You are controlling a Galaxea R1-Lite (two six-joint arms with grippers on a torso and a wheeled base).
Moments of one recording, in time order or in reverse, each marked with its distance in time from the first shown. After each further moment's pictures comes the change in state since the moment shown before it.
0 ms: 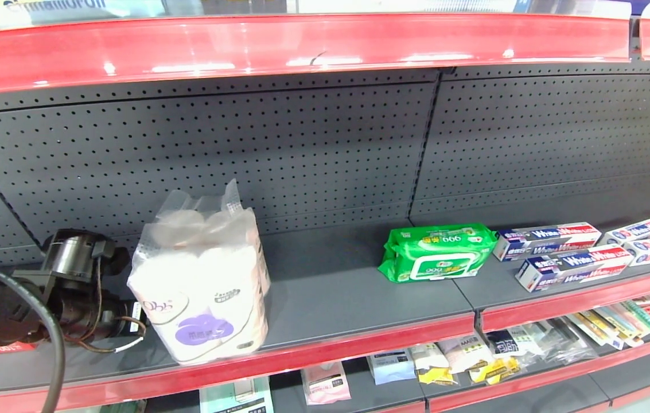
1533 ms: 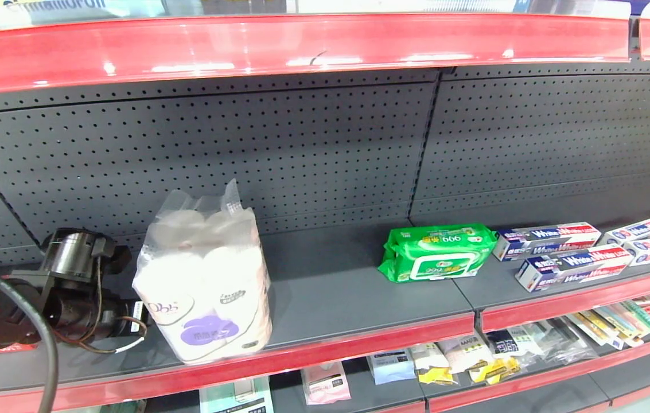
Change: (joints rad) left arm -0.007 -0.024 0.010 0.000 0.004 0.006; right arm 0.000 0.000 0.000 0.000 0.000 0.000
